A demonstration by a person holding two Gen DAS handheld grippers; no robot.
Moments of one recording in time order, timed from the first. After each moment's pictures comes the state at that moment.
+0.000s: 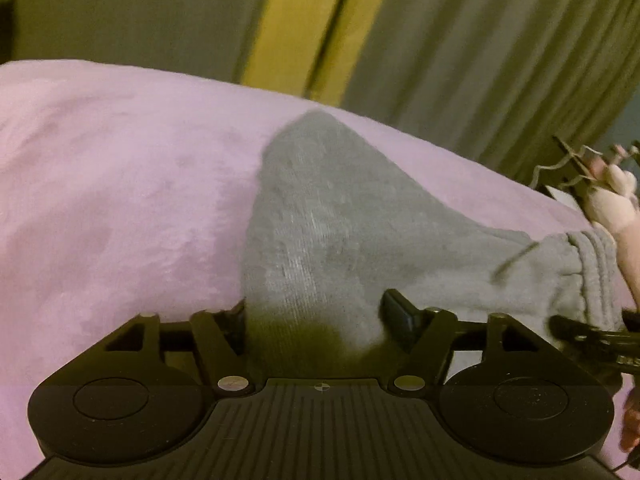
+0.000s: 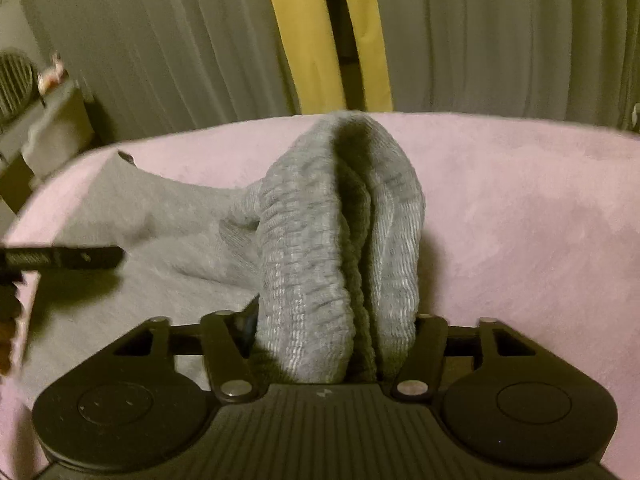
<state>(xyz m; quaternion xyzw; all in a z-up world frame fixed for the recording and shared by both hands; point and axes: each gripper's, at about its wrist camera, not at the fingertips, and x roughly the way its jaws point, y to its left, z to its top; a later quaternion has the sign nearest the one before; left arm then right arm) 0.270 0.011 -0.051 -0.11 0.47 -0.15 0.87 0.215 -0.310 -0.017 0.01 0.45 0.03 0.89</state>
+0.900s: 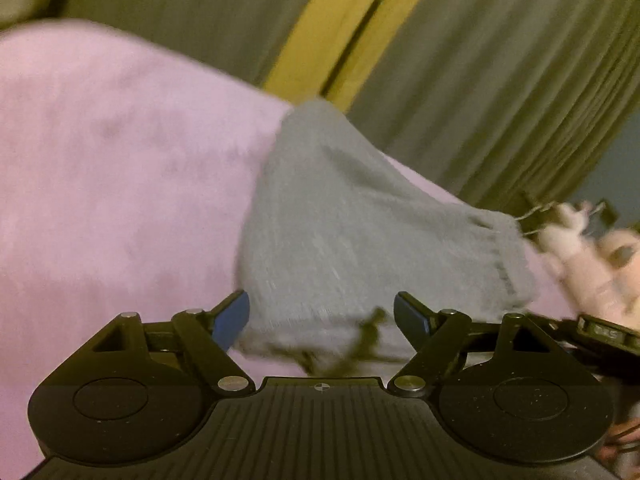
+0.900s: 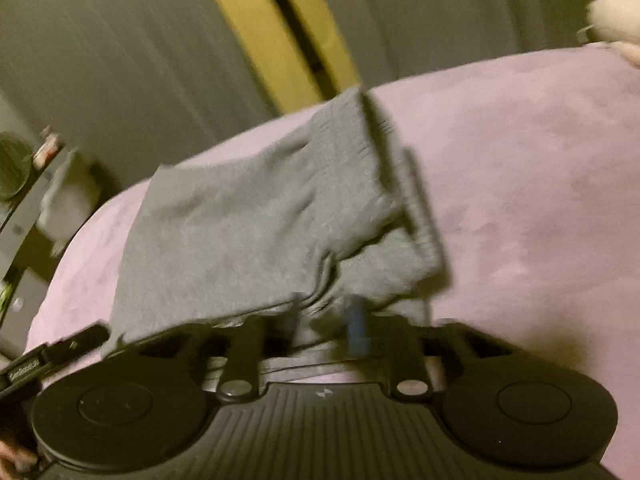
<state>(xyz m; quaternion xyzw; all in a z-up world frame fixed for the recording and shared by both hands) 0.114 0.040 -0.038 -0.23 0.41 -0.15 0.87 0.094 -0.322 0.003 0.20 0.42 0.00 0.88</state>
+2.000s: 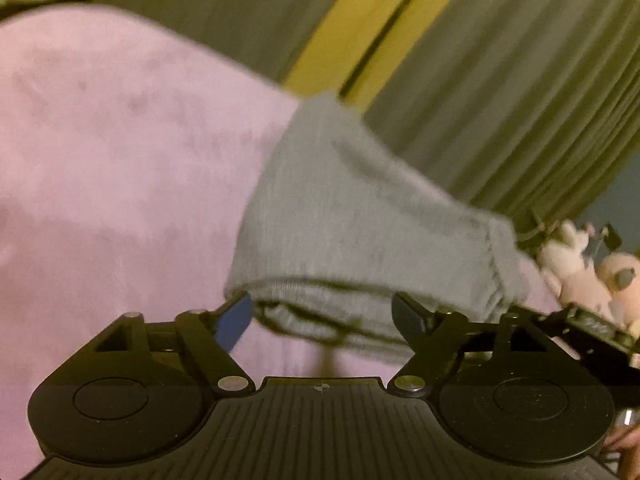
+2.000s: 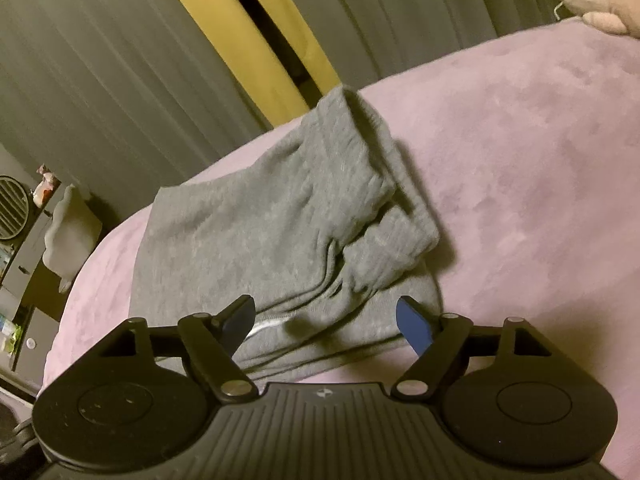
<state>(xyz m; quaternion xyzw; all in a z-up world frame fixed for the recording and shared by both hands) 0.085 0.033 -0.023 -0.25 0.39 -0.11 0.88 0.089 -0.319 -0.006 0.24 0.42 -0.01 0.88</state>
